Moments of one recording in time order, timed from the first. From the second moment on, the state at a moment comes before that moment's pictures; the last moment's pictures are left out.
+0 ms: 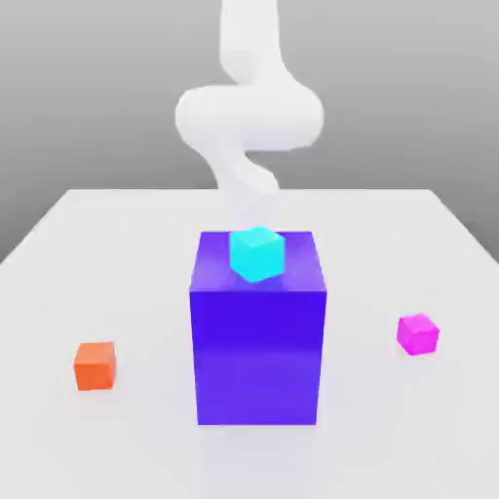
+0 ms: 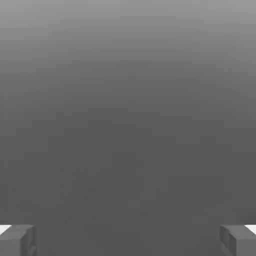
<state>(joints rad) 0.04 -0.73 0.04 -2.36 0.04 2.35 0.84</state>
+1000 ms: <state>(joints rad) 0.73 0.28 0.10 -2.81 -0.48 3.09 1.85</state>
